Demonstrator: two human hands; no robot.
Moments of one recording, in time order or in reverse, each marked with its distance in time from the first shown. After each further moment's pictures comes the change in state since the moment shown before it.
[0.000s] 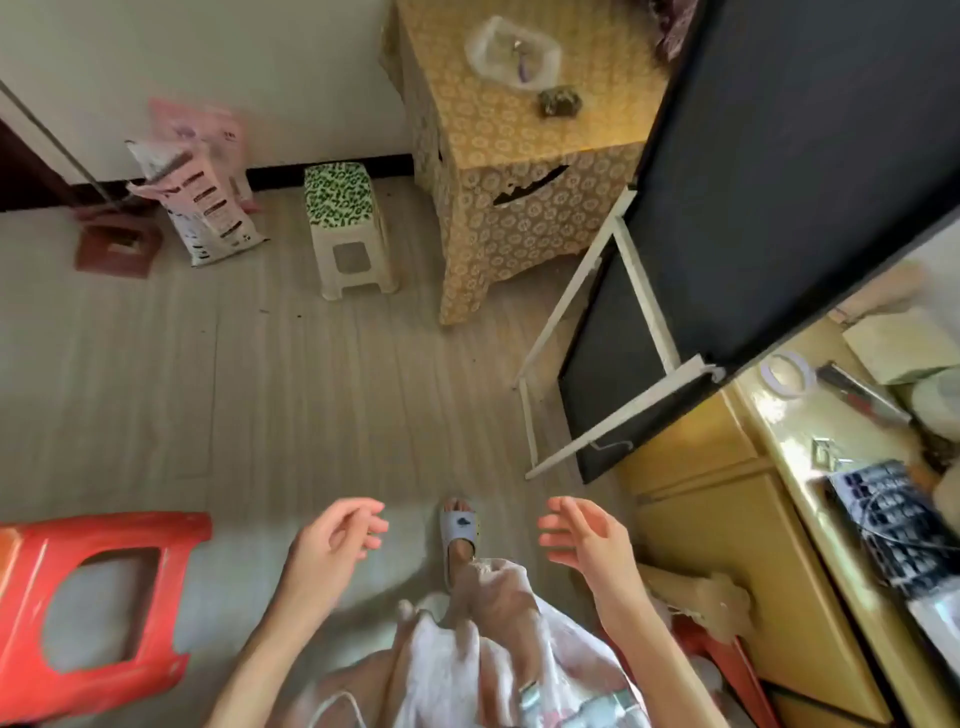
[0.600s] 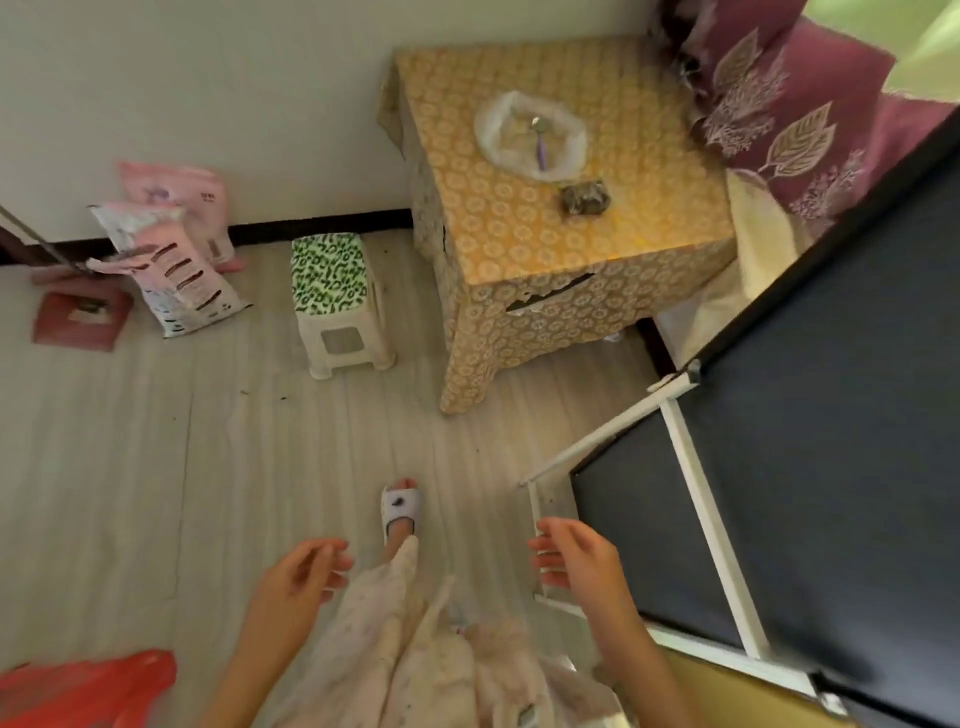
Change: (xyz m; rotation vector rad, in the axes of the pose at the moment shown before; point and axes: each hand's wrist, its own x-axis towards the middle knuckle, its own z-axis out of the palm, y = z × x) left_hand 0.281 0.105 -0.020 0.020 0.048 -0.095; right_hand 0.225 -0.198 0.099 -0.069 -0.014 0.064
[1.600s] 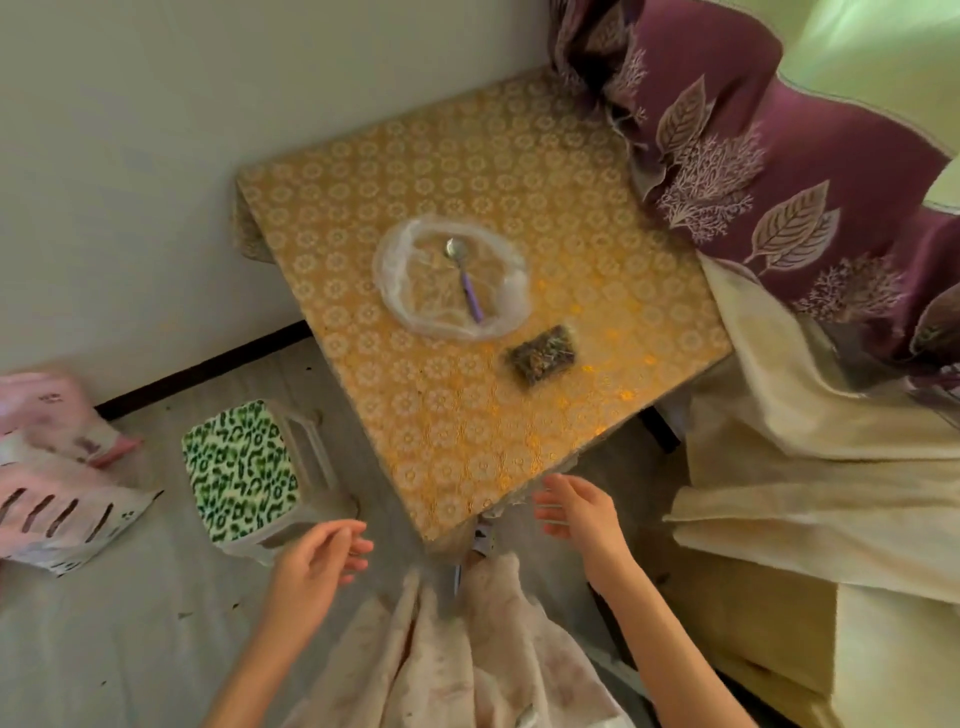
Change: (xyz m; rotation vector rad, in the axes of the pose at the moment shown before) left_hand 0.429 0.278 0.118 0.072 -0.244 0.037; right_hand 0.363 -0.314 0.032 0.177 0.197 0.087
